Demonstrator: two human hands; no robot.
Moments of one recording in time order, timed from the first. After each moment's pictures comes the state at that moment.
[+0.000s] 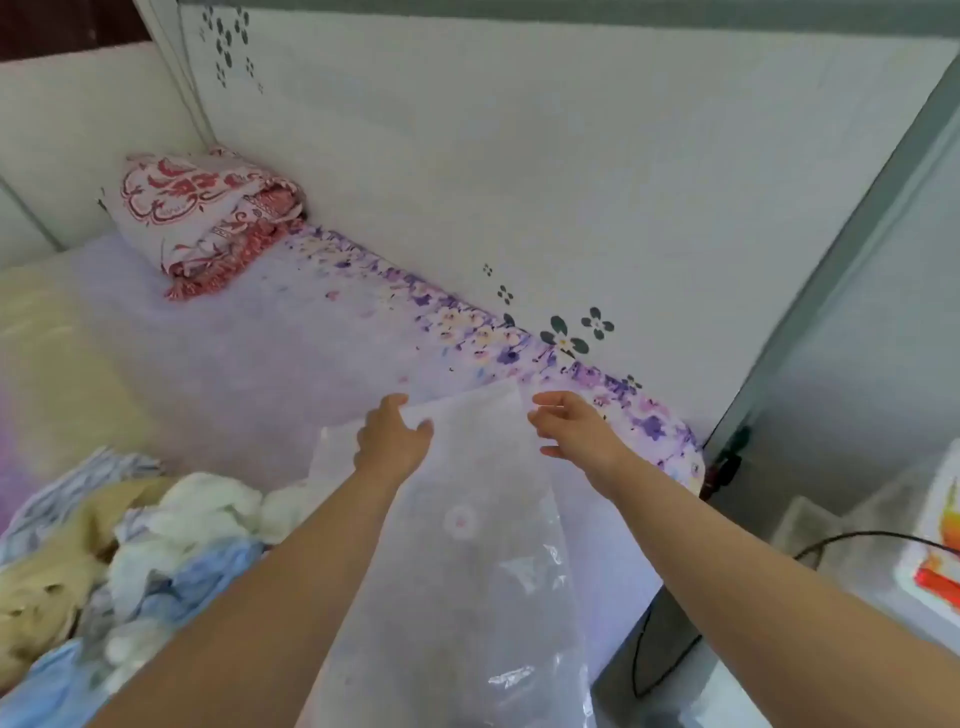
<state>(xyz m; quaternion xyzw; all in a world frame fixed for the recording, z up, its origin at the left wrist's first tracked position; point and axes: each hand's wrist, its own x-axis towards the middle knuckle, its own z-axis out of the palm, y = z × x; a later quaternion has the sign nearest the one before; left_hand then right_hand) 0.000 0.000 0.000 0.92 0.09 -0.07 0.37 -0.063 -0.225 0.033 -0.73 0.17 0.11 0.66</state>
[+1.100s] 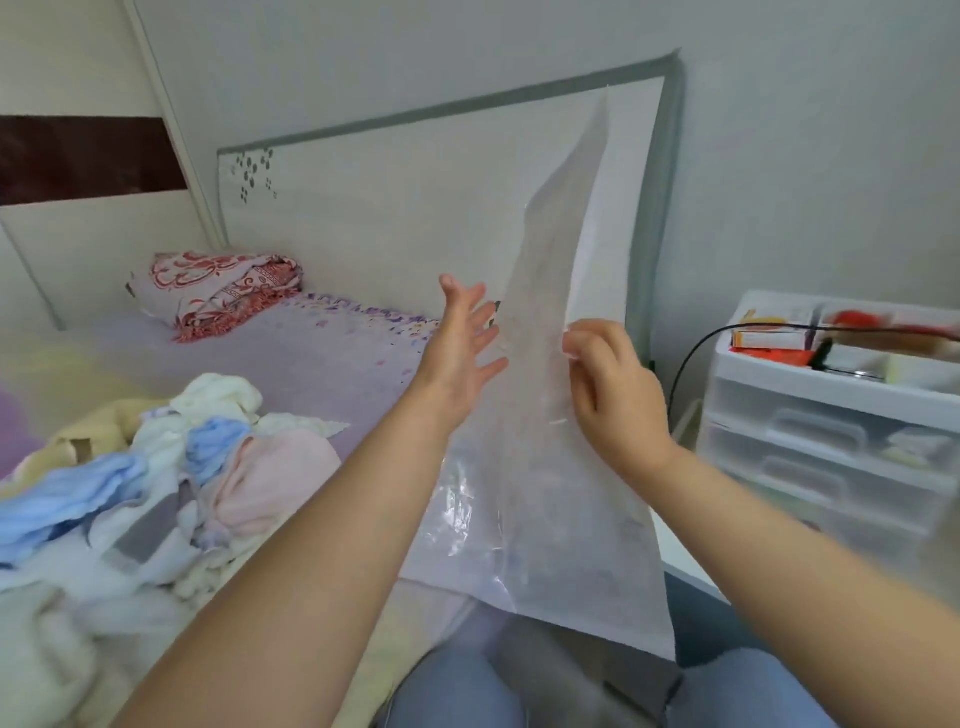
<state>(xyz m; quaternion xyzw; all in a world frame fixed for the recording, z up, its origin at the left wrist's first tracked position) -0.310 -0.070 0.037 0.60 -0.16 -0.11 0.78 -0.391 -0.215 -0.011 -0.83 -0.10 -0.50 0.21</state>
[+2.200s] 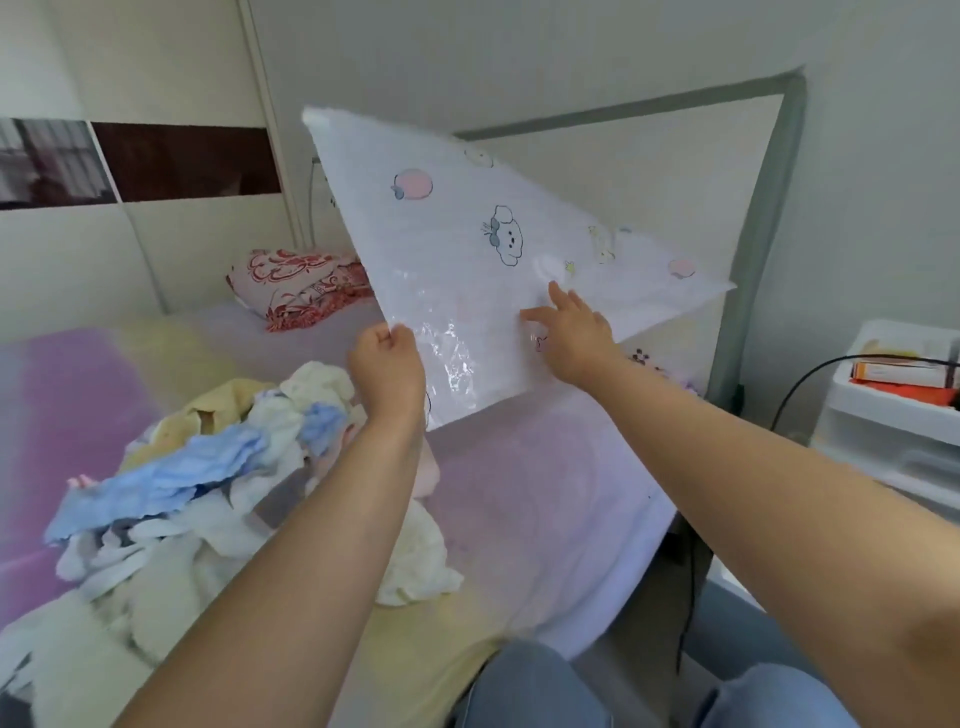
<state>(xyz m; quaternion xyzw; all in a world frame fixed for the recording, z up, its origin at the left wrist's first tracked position) -0.280 0.075 0.031 0.69 0.07 0.33 0.64 -0.262 -0.117 0.039 -0.97 -0.04 -0.20 0.16</state>
